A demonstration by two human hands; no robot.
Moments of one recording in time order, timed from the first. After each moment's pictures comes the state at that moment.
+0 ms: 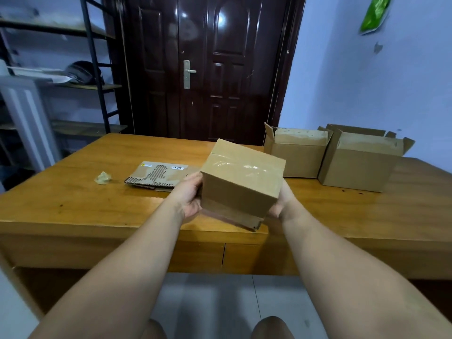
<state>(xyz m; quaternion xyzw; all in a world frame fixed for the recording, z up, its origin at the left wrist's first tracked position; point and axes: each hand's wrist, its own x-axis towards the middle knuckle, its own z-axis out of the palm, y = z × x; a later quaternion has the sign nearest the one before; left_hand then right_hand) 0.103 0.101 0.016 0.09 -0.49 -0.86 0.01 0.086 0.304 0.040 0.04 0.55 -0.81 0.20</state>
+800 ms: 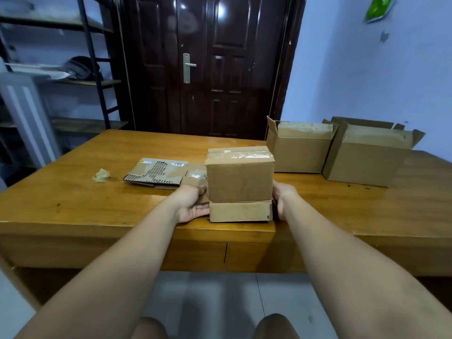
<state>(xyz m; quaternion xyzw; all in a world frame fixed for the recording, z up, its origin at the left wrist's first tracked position) 0.105 0.102 0.012 0.22 -0.58 -0.78 -0.08 0.048 0.303 0.020 0.22 0.70 -0.67 0.13</state>
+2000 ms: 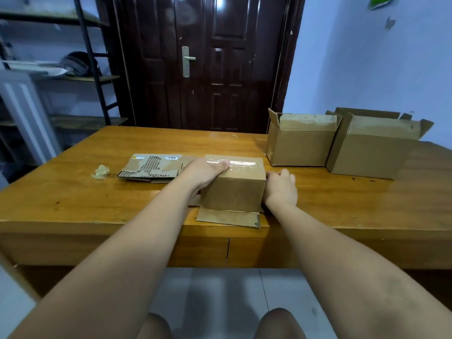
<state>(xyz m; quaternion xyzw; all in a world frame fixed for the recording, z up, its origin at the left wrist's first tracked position) 0.100 0.120 0.055 0.16 -0.87 -0.47 0.01 0.040 0.292 -0.006 0.01 0.97 -0.20 -0.16</state>
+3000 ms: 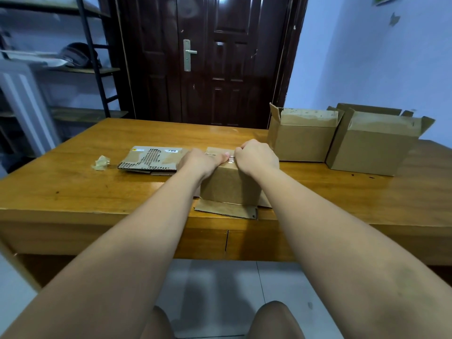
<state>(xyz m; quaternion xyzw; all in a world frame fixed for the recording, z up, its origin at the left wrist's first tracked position) 0.087 0.122 0.046 0.23 -0.85 -0.47 0.08 0.039 0.243 0.051 -0.07 0.96 -0.23 -0.11</state>
